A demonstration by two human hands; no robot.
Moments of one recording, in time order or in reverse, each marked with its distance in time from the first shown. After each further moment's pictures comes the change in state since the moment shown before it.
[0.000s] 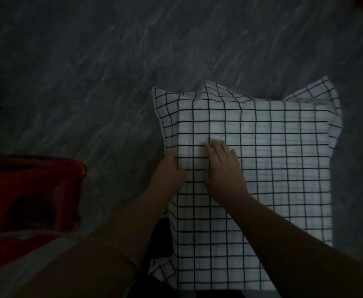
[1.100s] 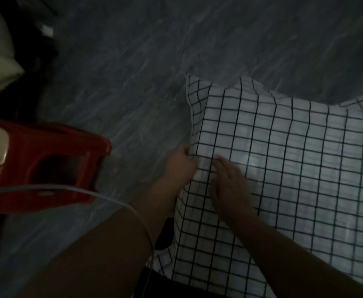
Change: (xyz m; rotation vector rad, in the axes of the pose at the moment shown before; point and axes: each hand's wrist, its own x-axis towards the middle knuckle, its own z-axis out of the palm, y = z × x) left_hand -0.009 -0.029 0.020 -0.096 0.235 -0.110; right_hand -0.048 -0.004 0.049 0.194 0.061 -0.149
